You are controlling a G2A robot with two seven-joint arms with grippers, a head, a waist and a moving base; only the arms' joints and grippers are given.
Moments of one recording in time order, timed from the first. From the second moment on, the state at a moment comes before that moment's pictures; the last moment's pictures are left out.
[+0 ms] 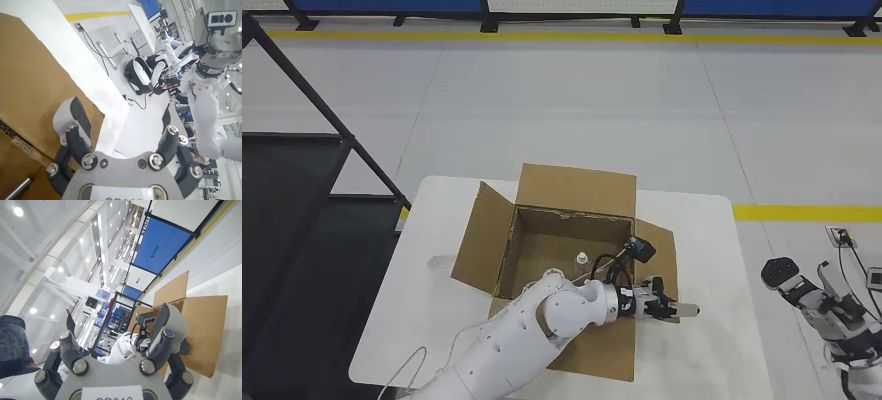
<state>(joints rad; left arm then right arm) 0.60 -1.48 -0.58 -1.18 0.19 -0.30 -0.57 -1.55 -1.21 2.01 -1.91 0.50 -0.33 0.78</state>
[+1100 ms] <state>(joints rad) 1.22 -1.26 -1.53 -1.98 0.28 -0.37 -0.63 -1.19 -1.17 1.56 -1.98 -0.25 -0.06 0.73</state>
